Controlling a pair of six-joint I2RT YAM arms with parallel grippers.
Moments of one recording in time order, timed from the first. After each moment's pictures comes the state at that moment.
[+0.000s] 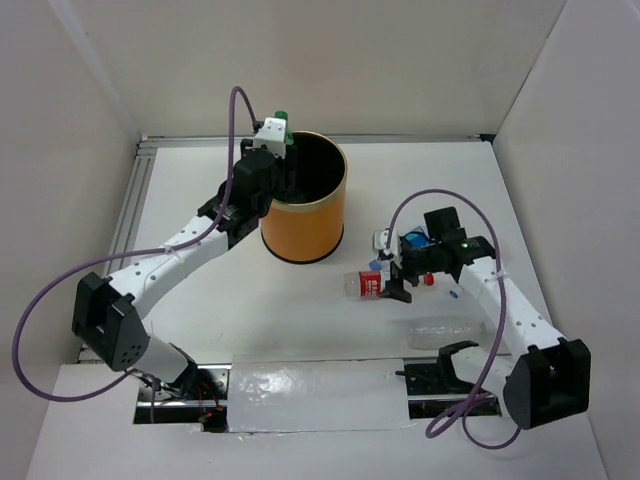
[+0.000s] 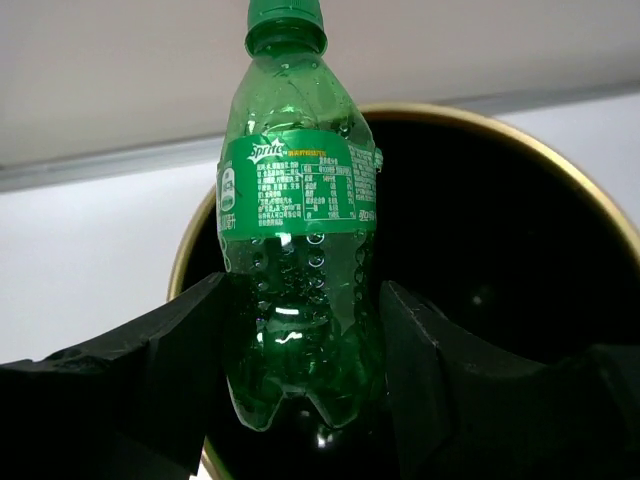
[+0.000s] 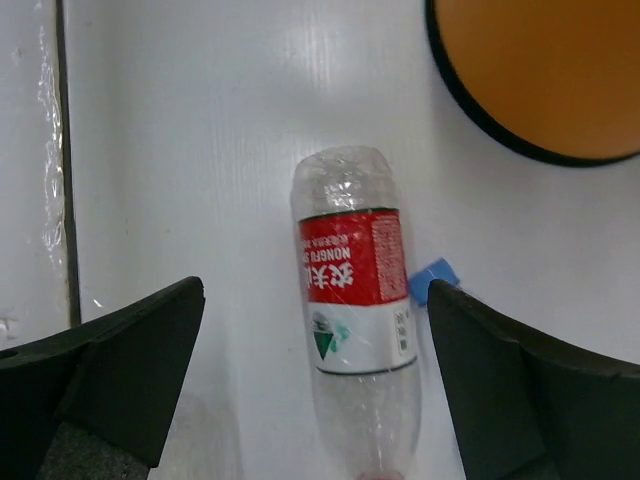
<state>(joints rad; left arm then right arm) -0.61 1.45 1.29 0.01 -0.49 -0.07 0.20 1.09 0.83 -0.78 -0.85 -1.07</state>
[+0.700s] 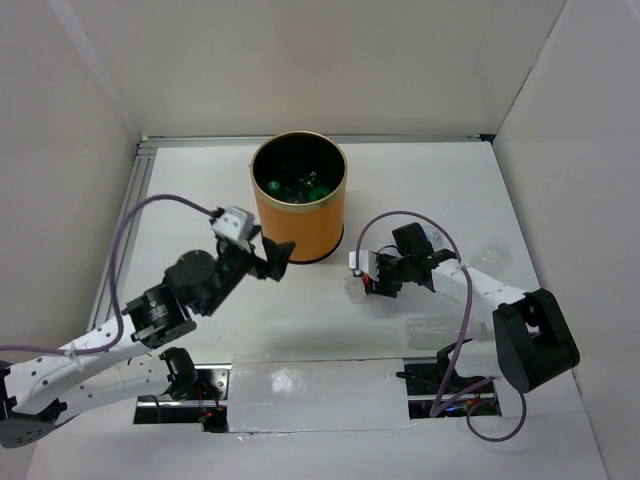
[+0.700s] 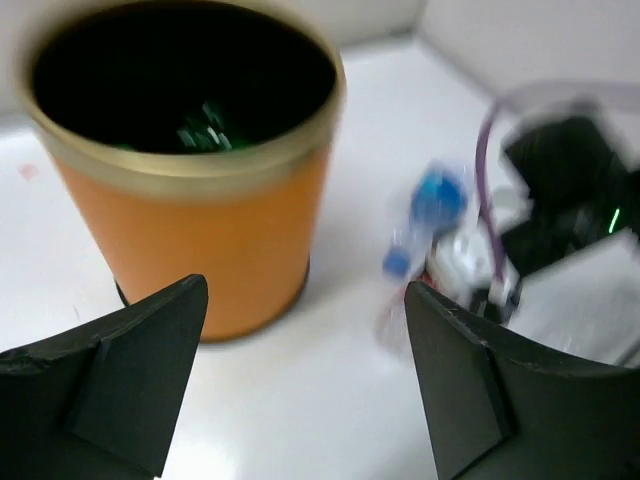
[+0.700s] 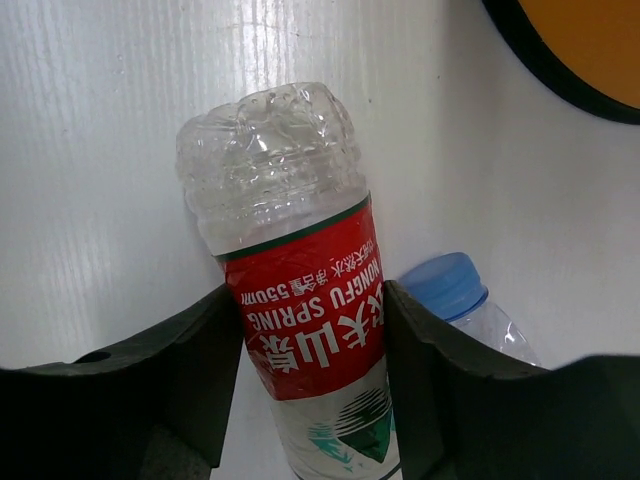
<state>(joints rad) -0.99 0.77 0.82 -0.08 -0.46 -0.18 0.39 1.30 0.62 -0.33 -0.53 -1.07</state>
